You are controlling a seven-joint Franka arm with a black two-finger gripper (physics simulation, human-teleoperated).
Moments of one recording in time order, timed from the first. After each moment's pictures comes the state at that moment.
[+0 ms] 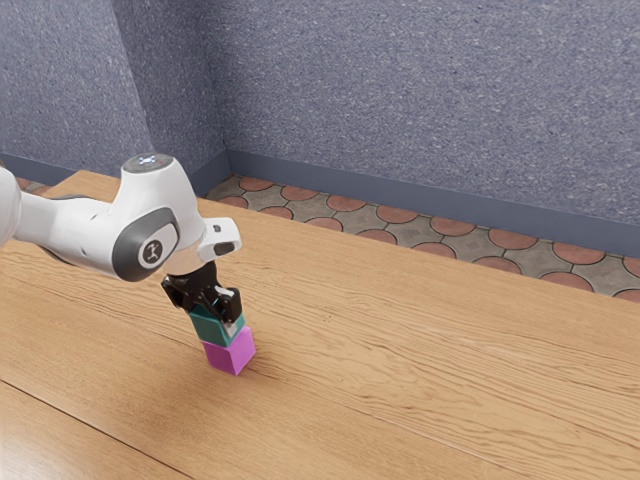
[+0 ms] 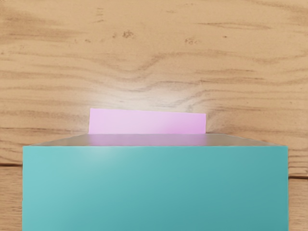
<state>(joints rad) 0.15 -0.02 -0.17 -2.36 -0.03 2.44 -0.04</state>
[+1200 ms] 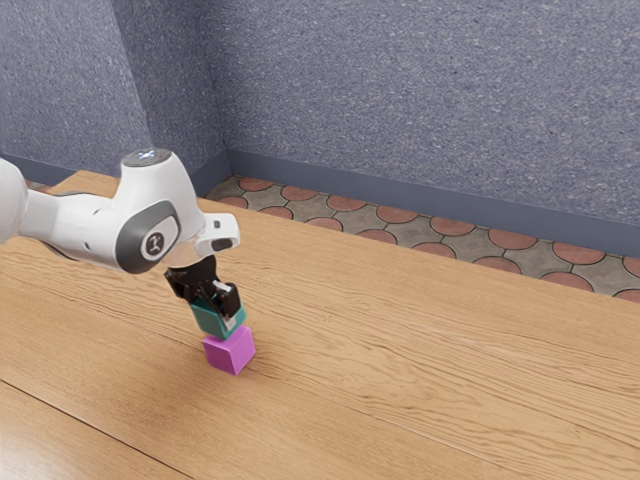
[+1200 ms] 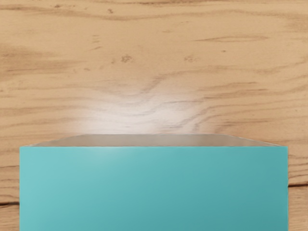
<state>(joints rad) 0.16 0.03 -0.16 -2.32 -0.05 2.44 0.09</state>
